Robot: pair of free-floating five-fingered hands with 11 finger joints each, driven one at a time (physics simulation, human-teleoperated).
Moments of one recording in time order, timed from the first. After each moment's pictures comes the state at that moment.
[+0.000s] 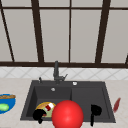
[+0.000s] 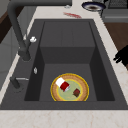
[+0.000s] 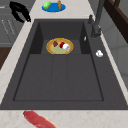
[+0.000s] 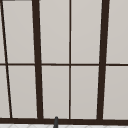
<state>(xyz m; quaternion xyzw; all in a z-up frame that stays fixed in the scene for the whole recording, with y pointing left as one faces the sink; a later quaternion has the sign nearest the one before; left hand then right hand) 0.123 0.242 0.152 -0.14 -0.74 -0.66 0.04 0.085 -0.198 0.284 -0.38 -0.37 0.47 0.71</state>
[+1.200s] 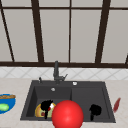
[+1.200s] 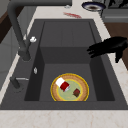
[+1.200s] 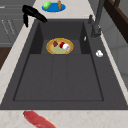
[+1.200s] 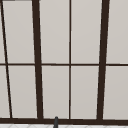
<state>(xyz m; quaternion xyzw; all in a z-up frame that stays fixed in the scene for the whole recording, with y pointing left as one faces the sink) 0.221 0.197 0.146 -0.16 -0.72 -0.67 0.06 0.086 -0.196 0.284 -0.39 -0.38 0.46 0.70</state>
